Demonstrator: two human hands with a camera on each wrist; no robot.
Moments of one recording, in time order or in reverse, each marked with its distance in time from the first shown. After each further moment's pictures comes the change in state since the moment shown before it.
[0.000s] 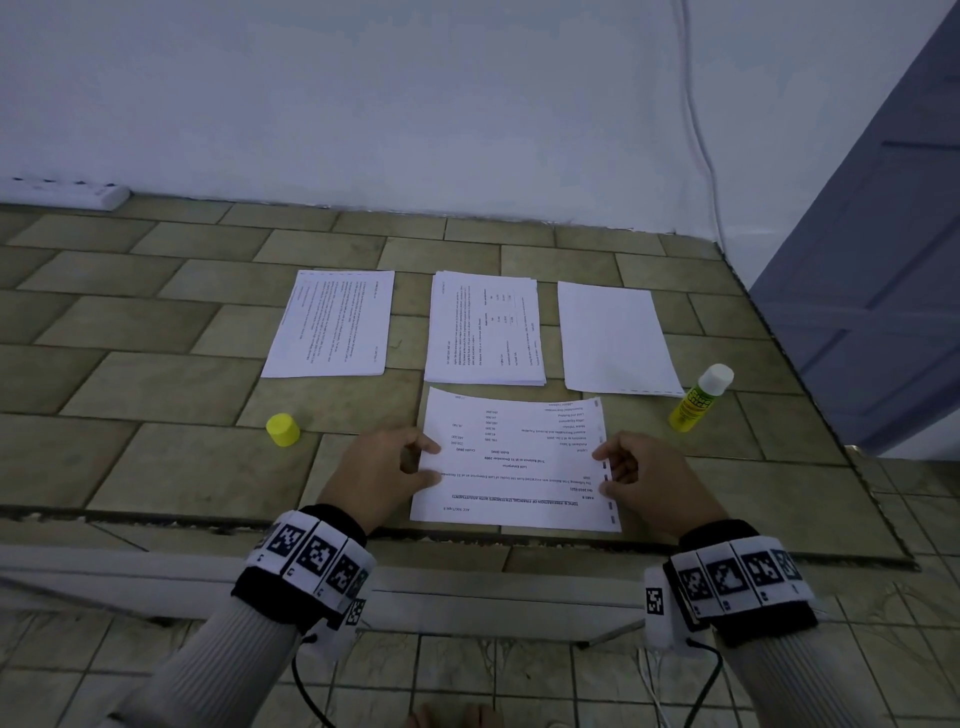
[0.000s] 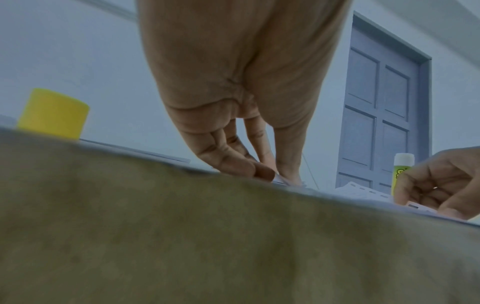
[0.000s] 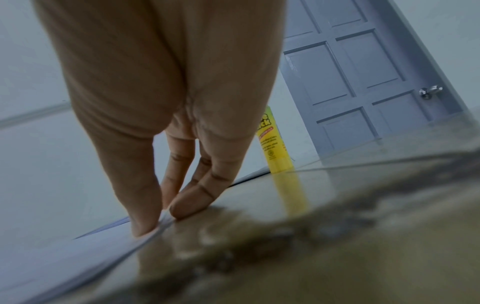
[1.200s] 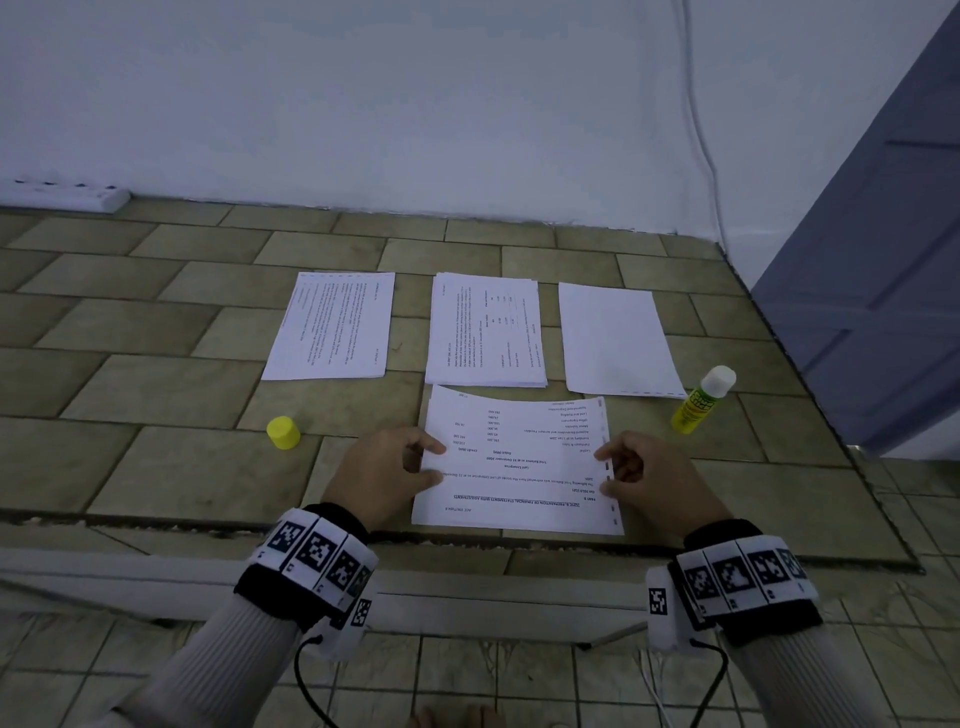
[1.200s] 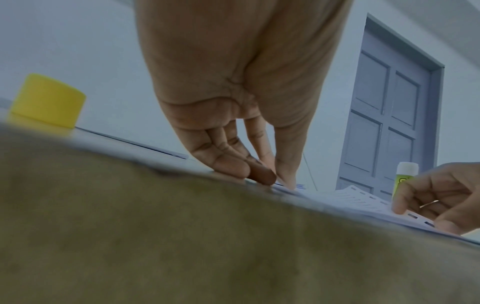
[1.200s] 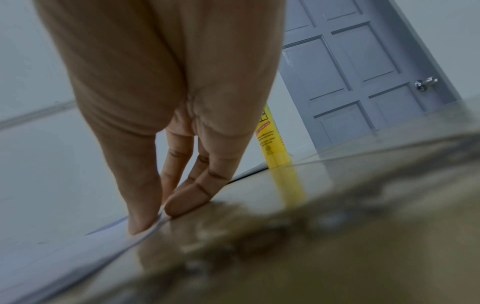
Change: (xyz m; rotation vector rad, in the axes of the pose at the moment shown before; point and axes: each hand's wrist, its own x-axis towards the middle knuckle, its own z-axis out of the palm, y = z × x) left_hand 0.002 0.004 -0.003 -0.039 -0.018 0.030; right_hand 0.001 0.001 -0.003 0.065 -0.005 0.005
